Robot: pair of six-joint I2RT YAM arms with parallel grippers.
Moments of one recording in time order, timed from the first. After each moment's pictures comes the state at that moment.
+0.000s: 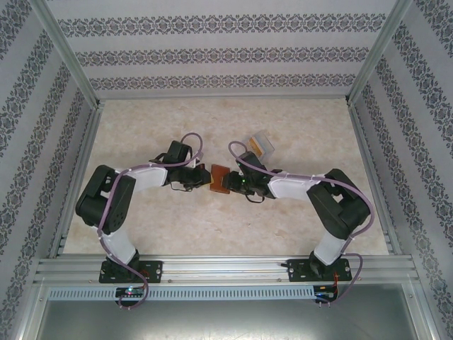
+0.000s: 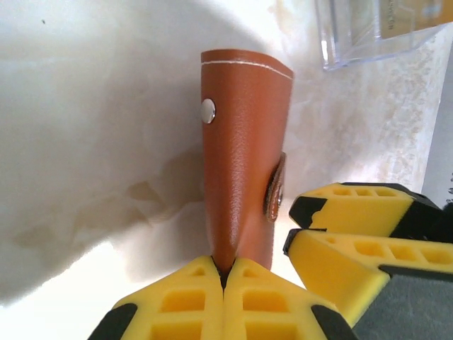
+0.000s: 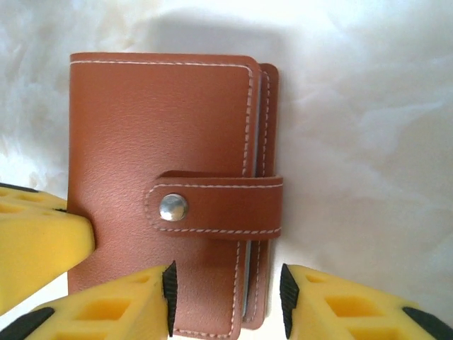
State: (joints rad) left arm -0.38 1.73 0.91 -0.14 0.61 -0.66; right arm 0.68 1.71 0.87 -0.05 -0.17 0.82
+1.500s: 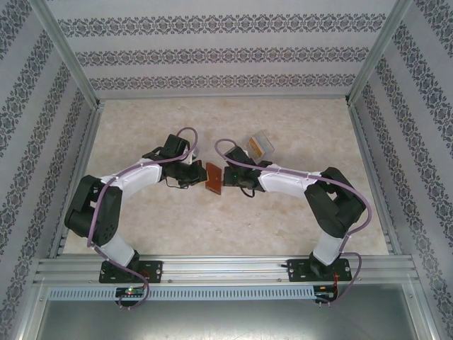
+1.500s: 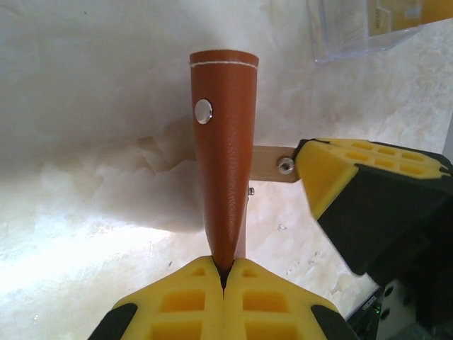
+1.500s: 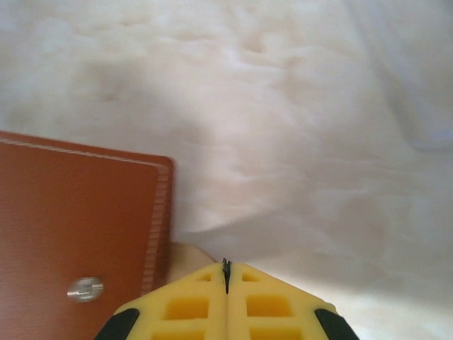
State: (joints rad) left arm -0.38 1.63 0.98 -0.39 0.54 -0.65; right arm 0.72 1.76 1.03 -0.27 0.08 0.71
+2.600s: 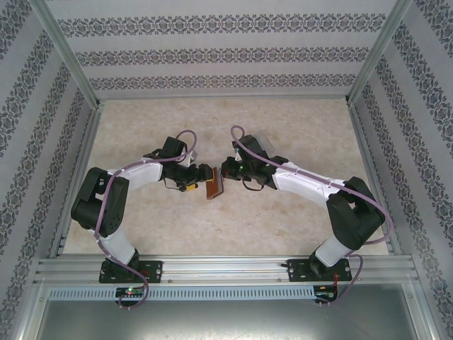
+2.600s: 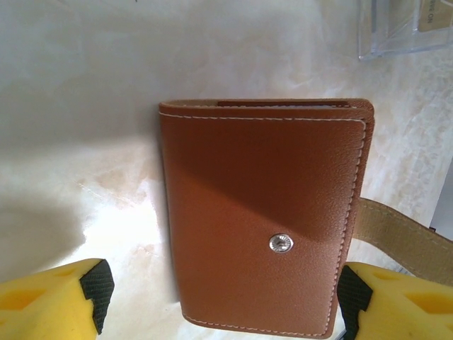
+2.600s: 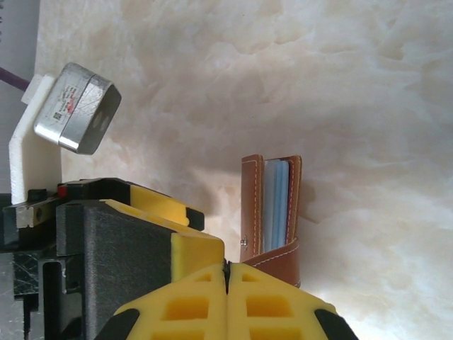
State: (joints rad) left arm -0.33 1.71 0.96 -0.35 0.60 -0.61; right arm 0.67 1.61 1.04 -0.21 -0.24 0.81
